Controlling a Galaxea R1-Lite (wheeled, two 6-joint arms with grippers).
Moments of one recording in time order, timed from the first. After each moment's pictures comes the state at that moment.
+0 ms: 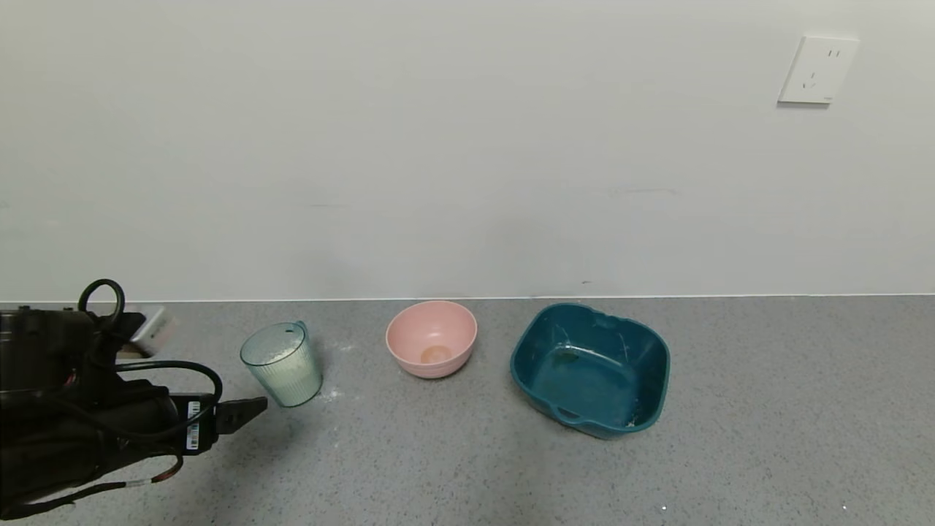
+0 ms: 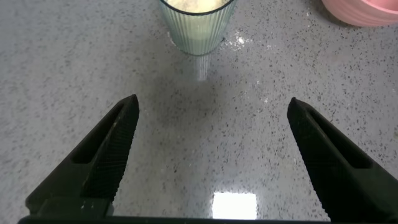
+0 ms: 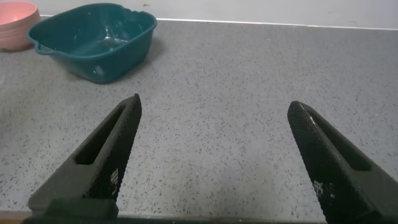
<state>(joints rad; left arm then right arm) 0.05 1.43 -0.54 -0.24 -0.04 0.00 0.00 0.00 0.00 0.01 0.00 0.00</state>
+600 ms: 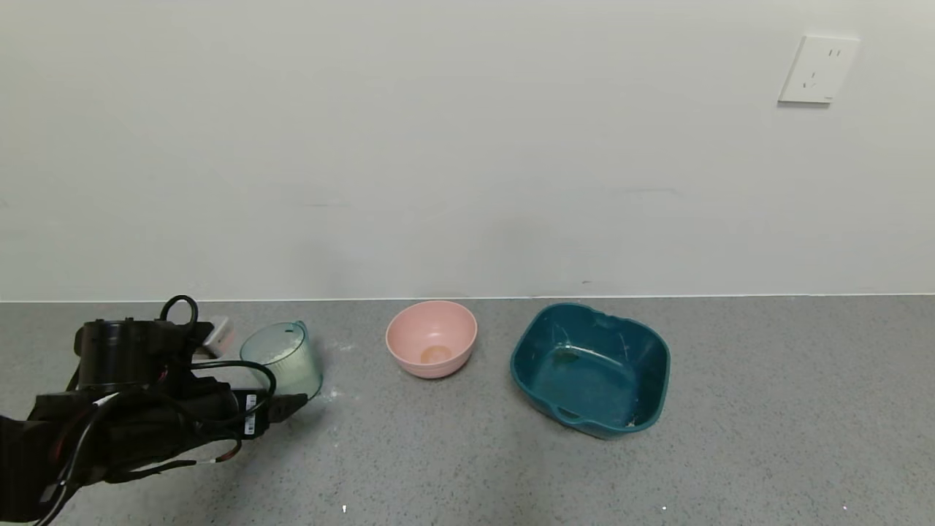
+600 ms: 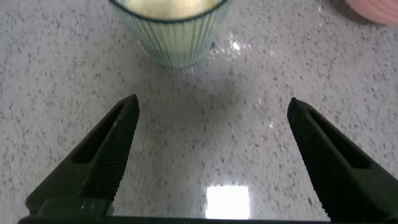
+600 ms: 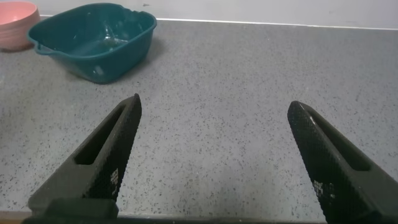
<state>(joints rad) 0.05 1.73 -0.52 -0.52 -0.11 0.00 0.00 0.00 0.00 0.01 0.00 0.00</state>
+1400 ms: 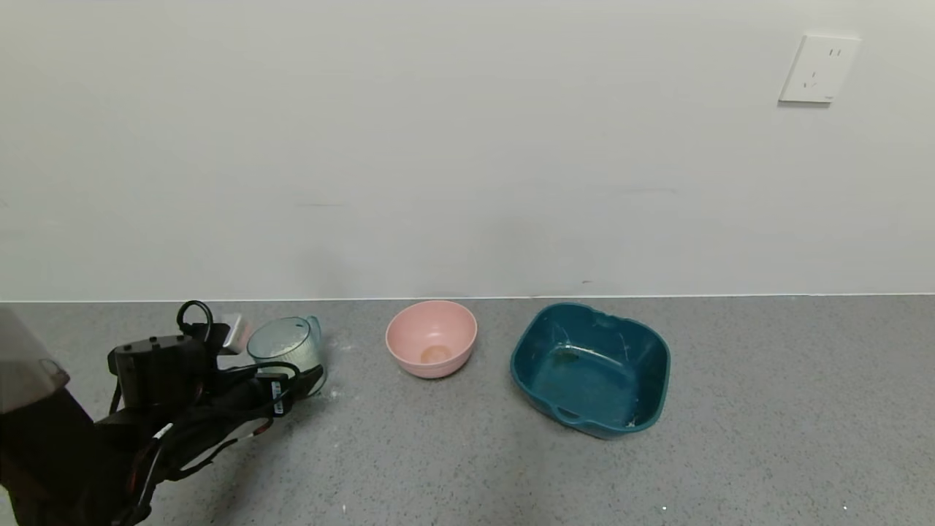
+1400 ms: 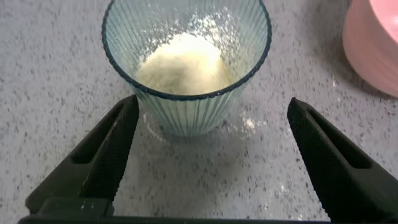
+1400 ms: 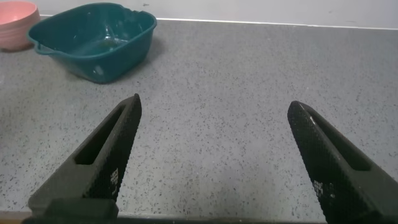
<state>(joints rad) 0.05 2.01 -0.43 -1.17 -0.10 0.00 0.00 0.00 0.00 0.01 0.00 0.00</state>
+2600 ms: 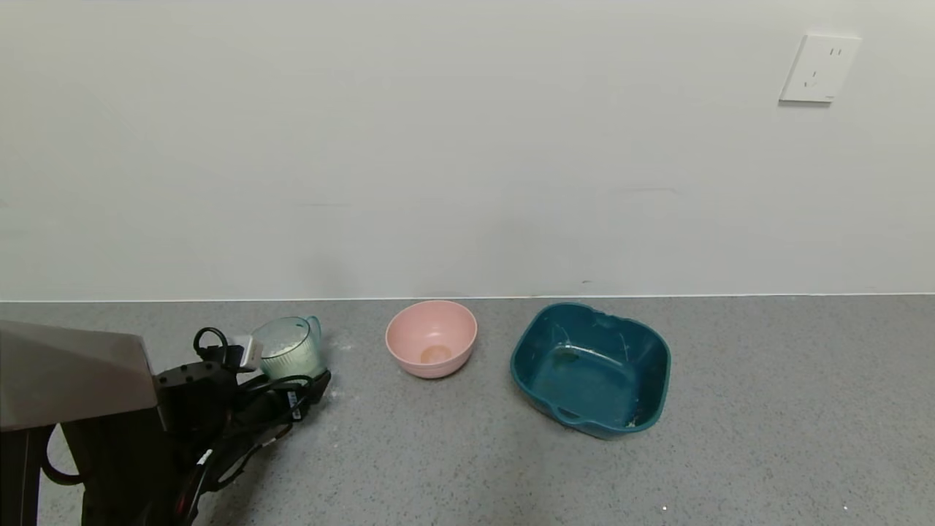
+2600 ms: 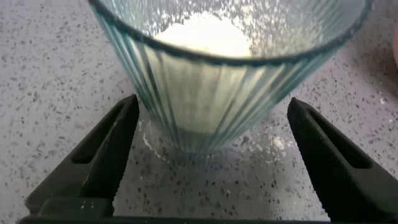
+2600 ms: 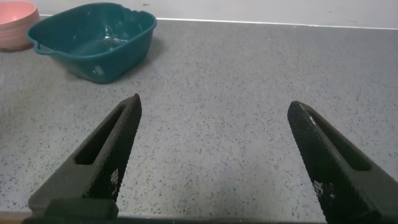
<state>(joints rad) 0.05 2.29 -0.41 -1.56 -0.06 -0.07 0.00 0.00 0.00 0.01 0.00 0.00</state>
